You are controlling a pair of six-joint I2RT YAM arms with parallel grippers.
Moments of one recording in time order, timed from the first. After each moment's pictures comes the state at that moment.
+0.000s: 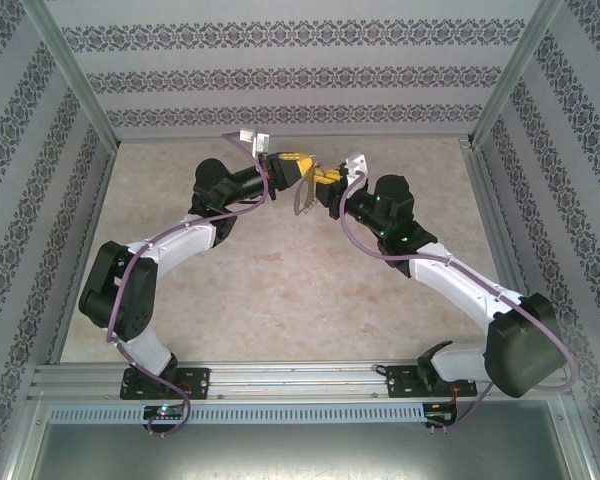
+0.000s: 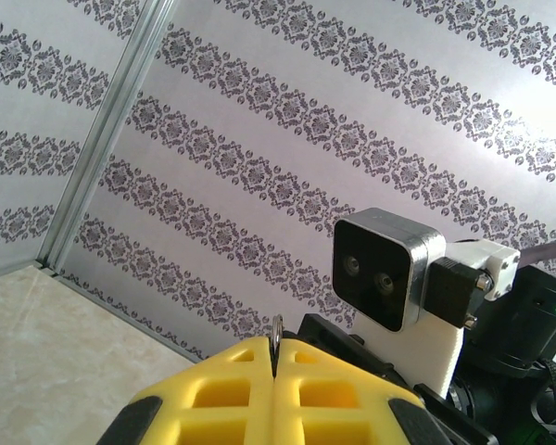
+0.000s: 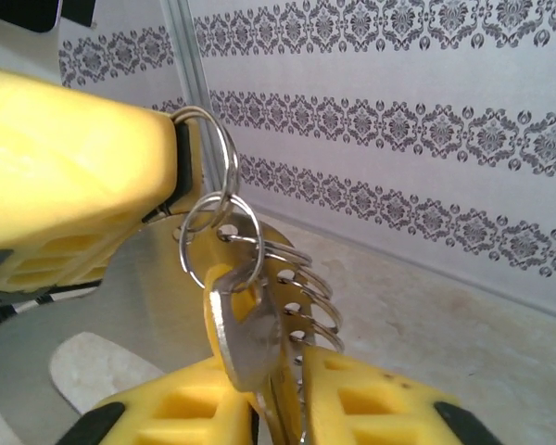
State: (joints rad) left arm -0.41 1.68 1.10 0.95 0.80 -0.75; right arm 0.50 1.31 0.88 0.36 -0.29 0.12
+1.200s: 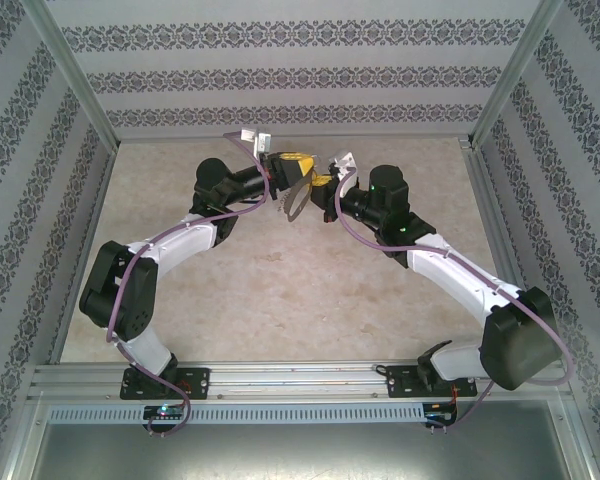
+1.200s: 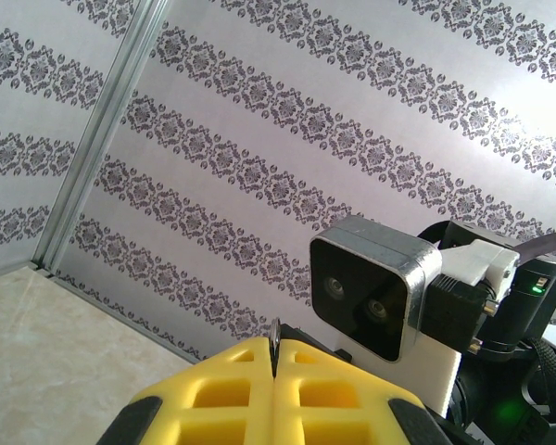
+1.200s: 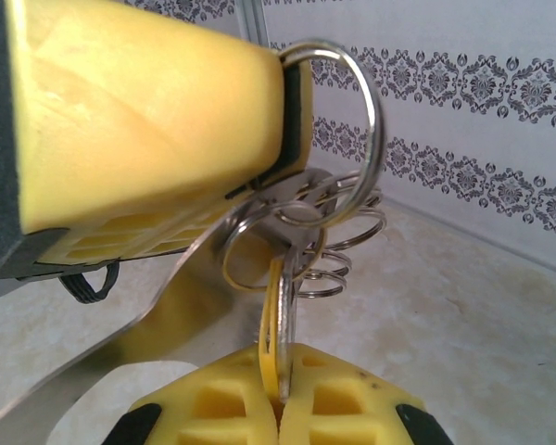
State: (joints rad) left arm -0.42 1.68 1.11 0.94 0.80 -0.75; right arm 0.49 1.36 0.97 0.21 -0.45 0.09
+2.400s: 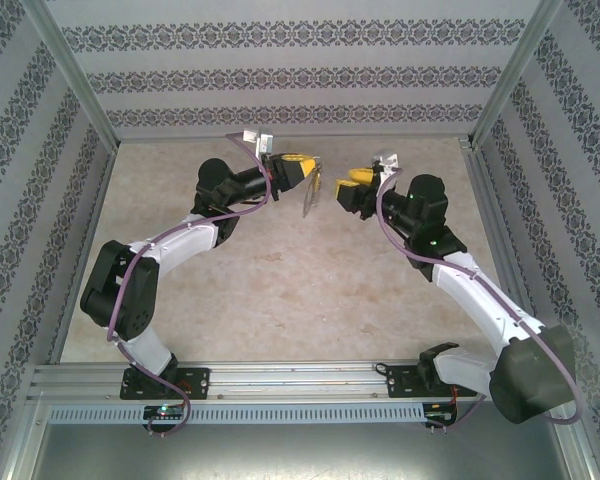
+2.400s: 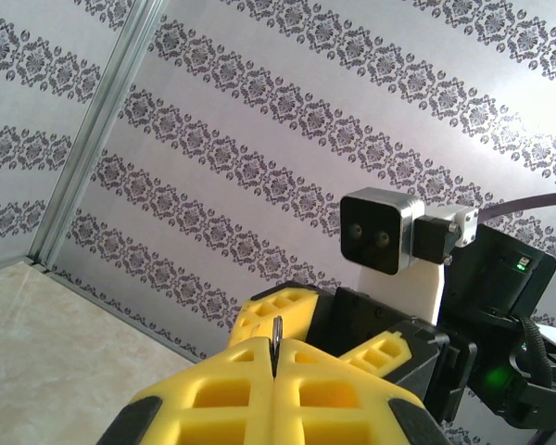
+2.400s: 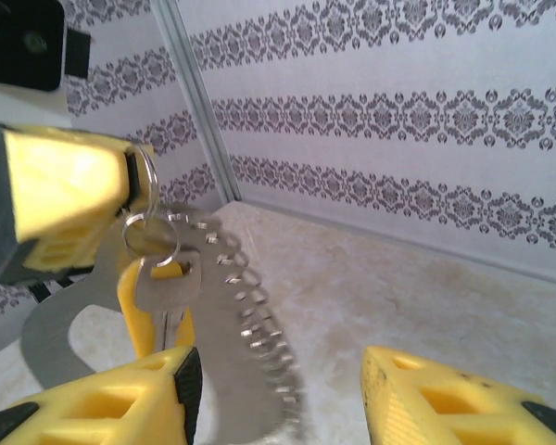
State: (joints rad) left arm -0.43 1.69 1.11 0.94 0.80 -0.75; right arm 0.32 1.17 0.83 0.27 -0.49 0.23
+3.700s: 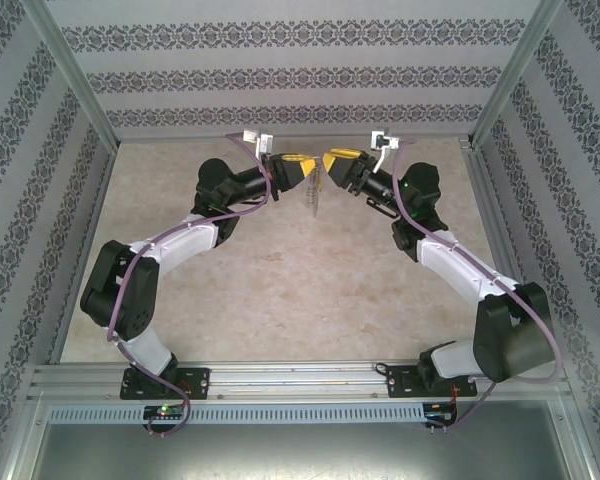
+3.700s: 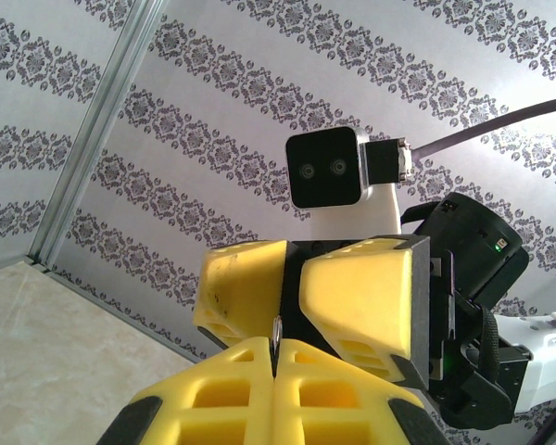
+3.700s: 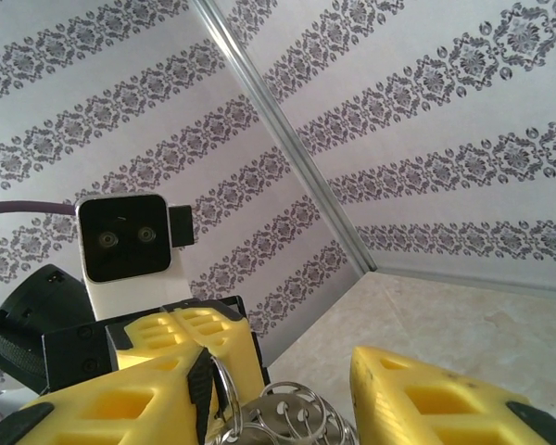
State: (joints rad) left arm -0.43 1.69 1.11 0.94 0.80 -0.75; right arm 0.32 1.39 0.92 0.70 -0.66 0.71
